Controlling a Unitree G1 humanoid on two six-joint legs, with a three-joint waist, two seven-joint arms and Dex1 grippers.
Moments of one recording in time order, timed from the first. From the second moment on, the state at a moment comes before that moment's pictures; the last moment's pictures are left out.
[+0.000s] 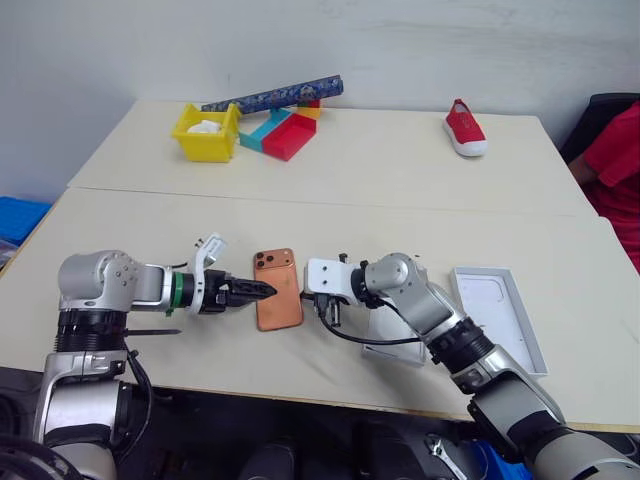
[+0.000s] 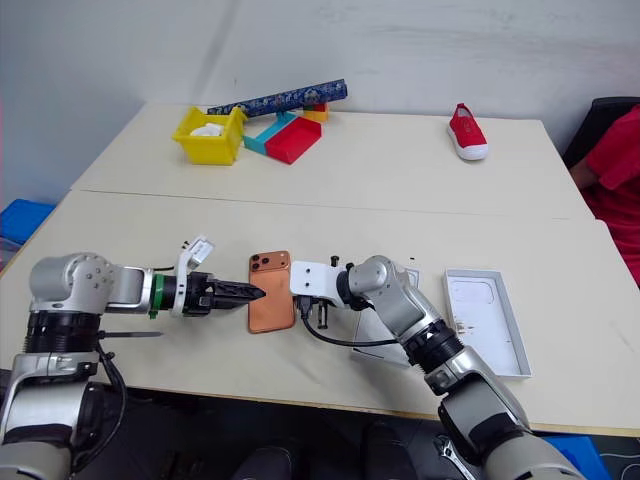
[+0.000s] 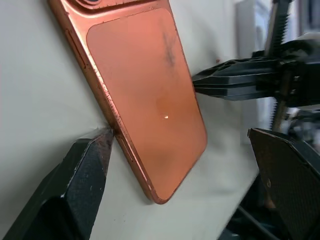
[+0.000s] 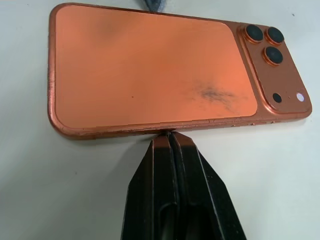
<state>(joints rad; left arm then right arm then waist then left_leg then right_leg) -0.64 0.63 0.12 0.28 -0.75 1.59 -0.71 -0.73 -0.27 0.49 0.26 -0.21 0.23 1.01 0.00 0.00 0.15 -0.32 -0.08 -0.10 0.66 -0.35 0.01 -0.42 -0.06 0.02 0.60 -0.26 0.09</state>
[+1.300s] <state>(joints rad) -0.60 0.68 0.00 0.11 -0.88 1.55 -1.00 -0.43 -0.52 0.04 -0.51 0.17 0.66 1.01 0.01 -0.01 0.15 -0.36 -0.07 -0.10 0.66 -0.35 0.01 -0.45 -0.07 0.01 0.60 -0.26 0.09</state>
